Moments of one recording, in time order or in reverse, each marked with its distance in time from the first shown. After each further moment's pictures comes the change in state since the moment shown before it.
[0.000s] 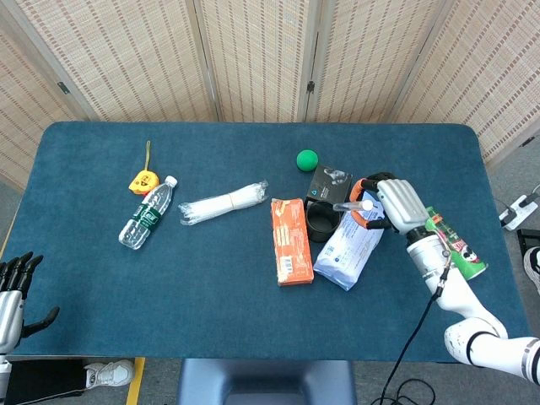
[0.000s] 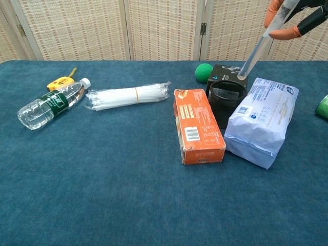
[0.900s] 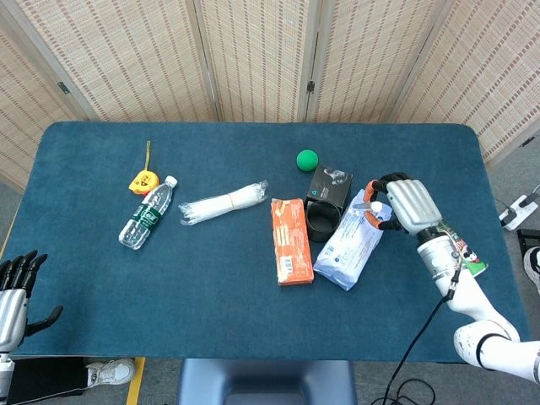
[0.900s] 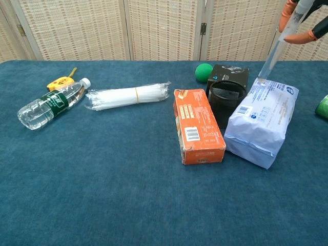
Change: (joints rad) left arm -0.010 0.003 0.001 -0.014 0.005 -0.008 0.012; right arm -0.020 0.042 -0.003 -0.012 0.021 -0.011 -0.148
